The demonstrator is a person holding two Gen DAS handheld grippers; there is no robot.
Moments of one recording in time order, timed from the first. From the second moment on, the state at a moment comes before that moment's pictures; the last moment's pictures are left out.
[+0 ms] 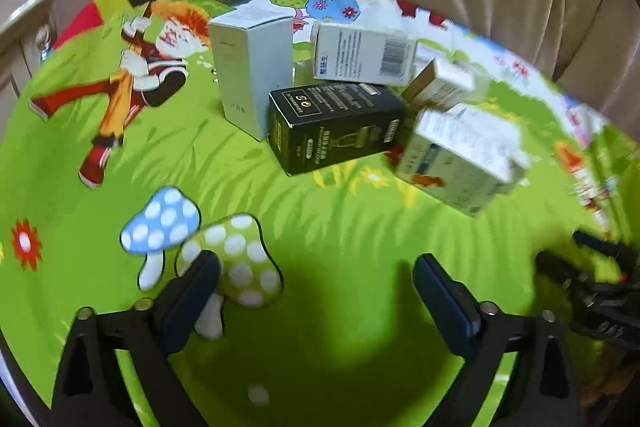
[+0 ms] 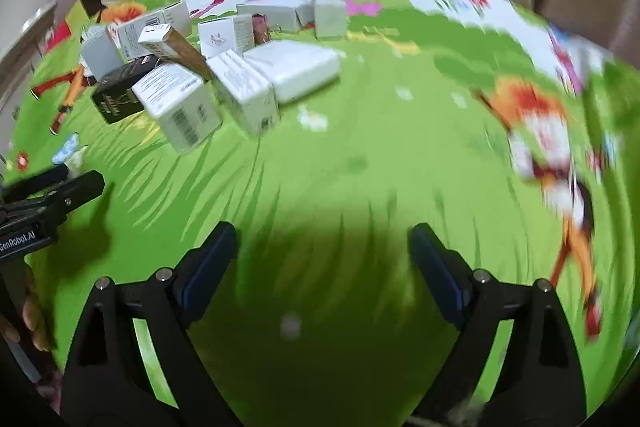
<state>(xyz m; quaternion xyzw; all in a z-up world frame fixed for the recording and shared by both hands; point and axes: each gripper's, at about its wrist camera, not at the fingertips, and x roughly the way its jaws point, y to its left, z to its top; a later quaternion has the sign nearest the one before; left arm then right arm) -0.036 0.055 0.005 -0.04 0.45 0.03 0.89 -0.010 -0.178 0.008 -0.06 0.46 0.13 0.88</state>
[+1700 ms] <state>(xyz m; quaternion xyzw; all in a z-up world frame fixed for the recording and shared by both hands) -0.012 0.008 0.021 0.10 0.43 -0.12 0.89 -0.099 -0.221 0.009 -0.04 0.42 0.23 0.88</state>
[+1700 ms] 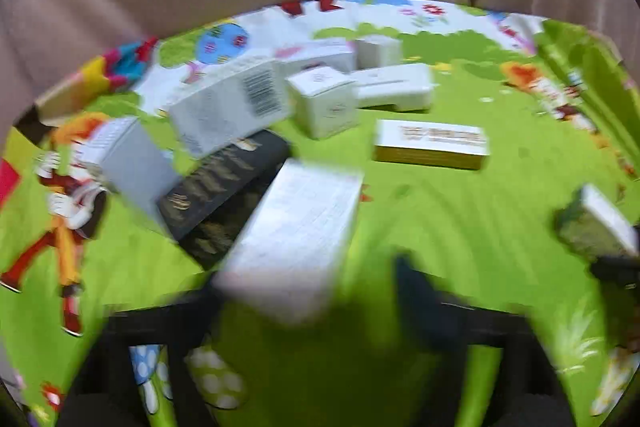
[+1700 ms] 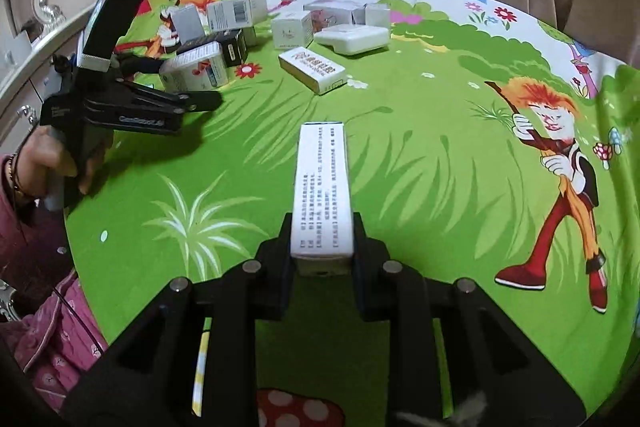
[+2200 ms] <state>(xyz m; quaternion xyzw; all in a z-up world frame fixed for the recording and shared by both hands) -0.041 -0.017 0.017 0.09 0.43 -0.10 0.89 -0.077 -0.195 0.007 -0.09 0.44 0.19 0.87</state>
